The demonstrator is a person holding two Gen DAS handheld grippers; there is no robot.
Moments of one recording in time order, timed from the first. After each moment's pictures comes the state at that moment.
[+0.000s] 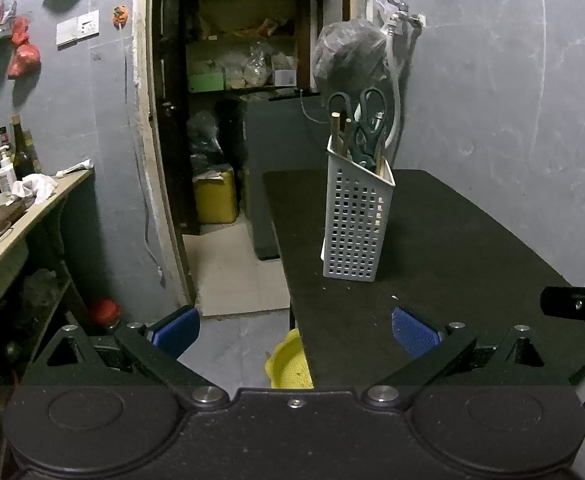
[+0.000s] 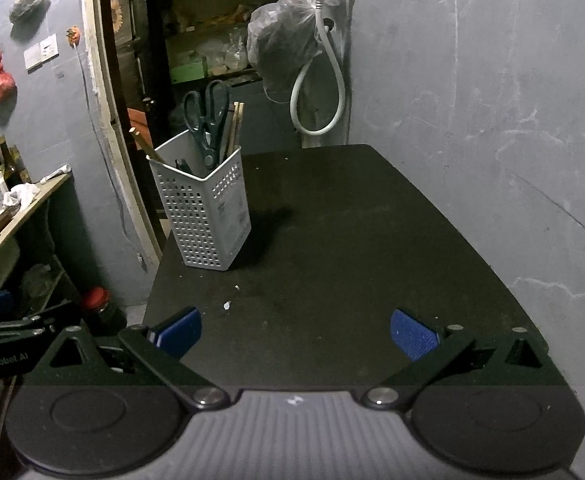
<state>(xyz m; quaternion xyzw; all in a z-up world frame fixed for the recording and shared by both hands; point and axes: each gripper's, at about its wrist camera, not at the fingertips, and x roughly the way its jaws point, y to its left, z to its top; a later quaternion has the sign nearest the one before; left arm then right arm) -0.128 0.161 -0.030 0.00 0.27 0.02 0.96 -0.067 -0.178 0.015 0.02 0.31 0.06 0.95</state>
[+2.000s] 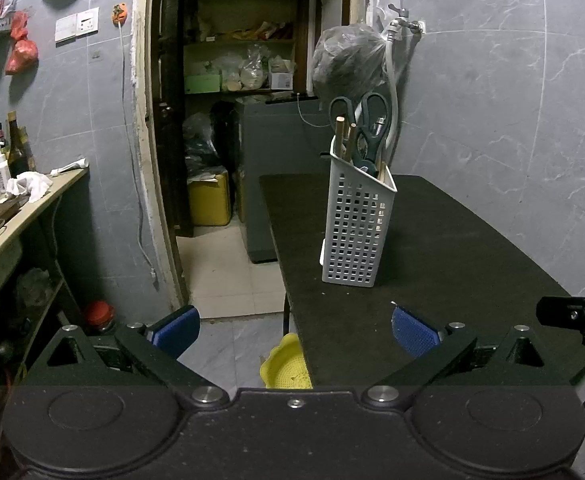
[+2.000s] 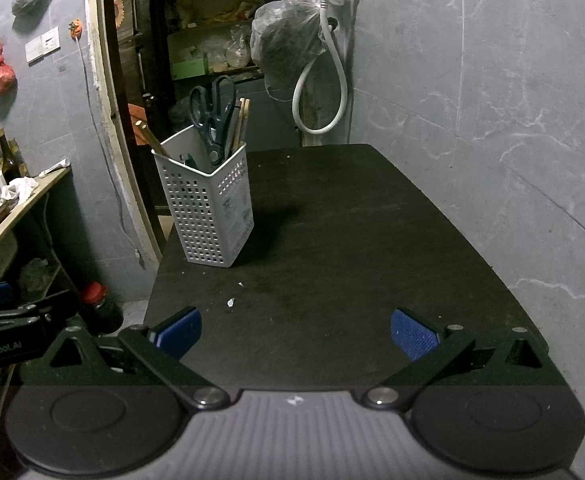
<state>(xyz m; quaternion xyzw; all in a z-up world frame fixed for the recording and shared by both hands) -0.129 0.166 -0.032 -0.01 0.26 0.01 0.96 -0.065 -0.174 0.013 0.01 0.31 0.06 0.95</state>
